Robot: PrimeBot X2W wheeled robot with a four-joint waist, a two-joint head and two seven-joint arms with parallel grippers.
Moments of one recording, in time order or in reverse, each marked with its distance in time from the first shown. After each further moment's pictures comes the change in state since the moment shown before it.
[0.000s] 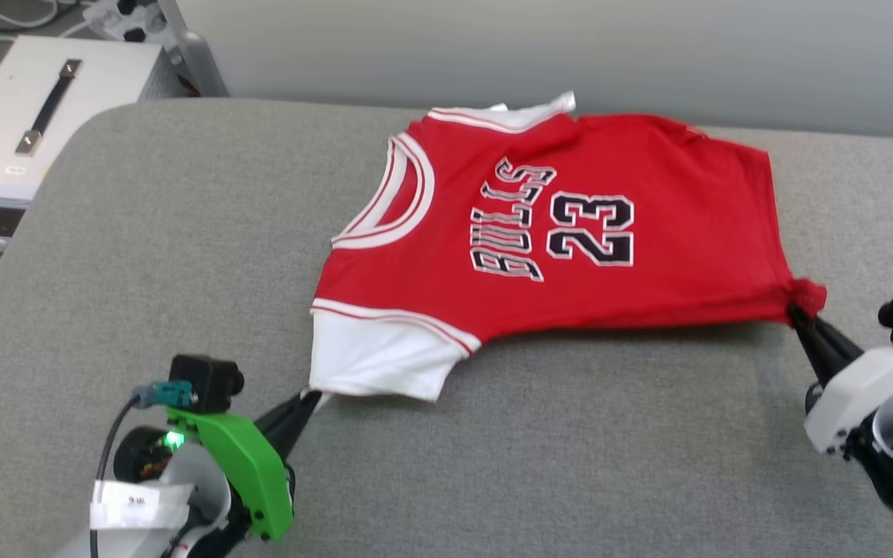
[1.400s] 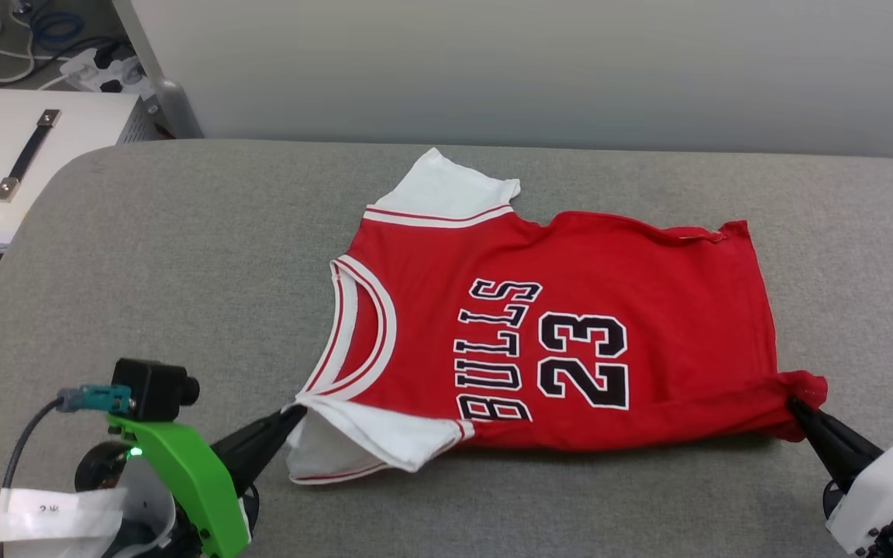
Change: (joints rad) left arm 0.151 0.199 0.075 -0.365 -0.207 0.028 0.127; right arm 0.467 -0.045 -0.319 -0.517 -0.020 -0.001 0.266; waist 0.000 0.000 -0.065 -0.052
